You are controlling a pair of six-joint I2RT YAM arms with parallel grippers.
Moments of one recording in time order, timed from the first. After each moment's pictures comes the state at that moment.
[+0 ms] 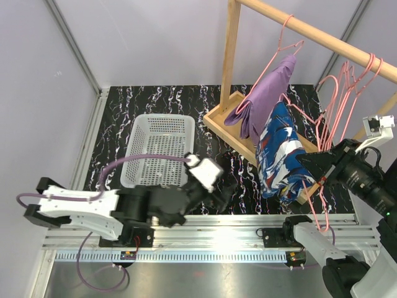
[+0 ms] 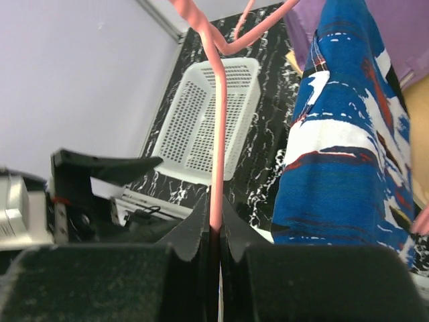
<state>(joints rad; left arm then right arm) -1.67 1.09 1.22 -0.26 -0.83 -0.11 0.11 0.89 2.07 -1.43 -0.41 0.49</state>
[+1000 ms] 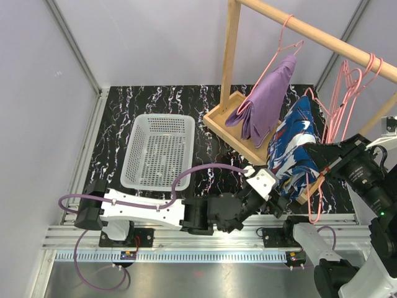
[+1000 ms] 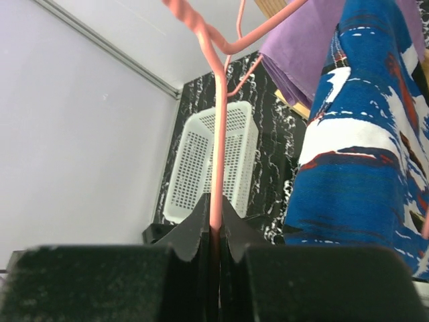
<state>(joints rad) -1.64 1.58 1.34 0.36 -0.72 -0.02 -0.03 0.87 2.05 -1.36 -0.36 0.63</state>
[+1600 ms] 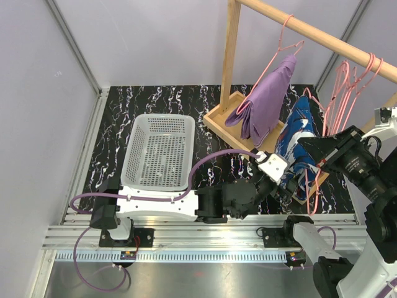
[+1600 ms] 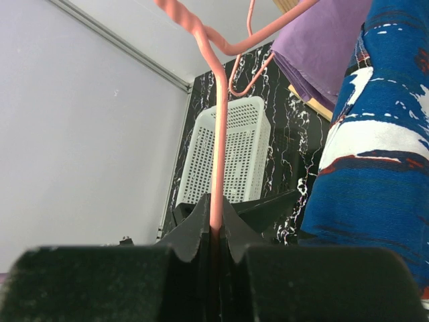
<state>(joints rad) -1.55 1.69 1.48 0.34 -0.69 -0.02 -0.06 0.89 2.01 -1.31 -0.44 0.66</state>
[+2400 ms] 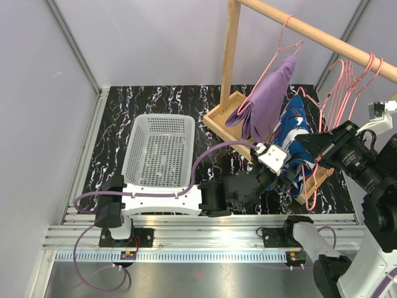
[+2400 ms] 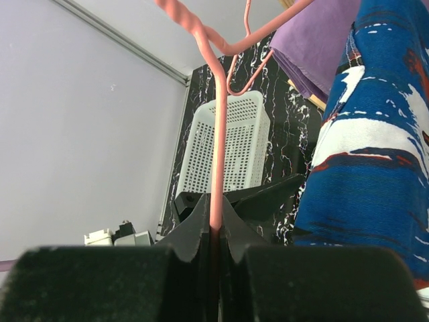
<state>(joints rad) -1.49 1.73 1.52 0.36 -0.68 -0.02 -0.05 0.92 1.98 -1.29 -0.45 0.66</state>
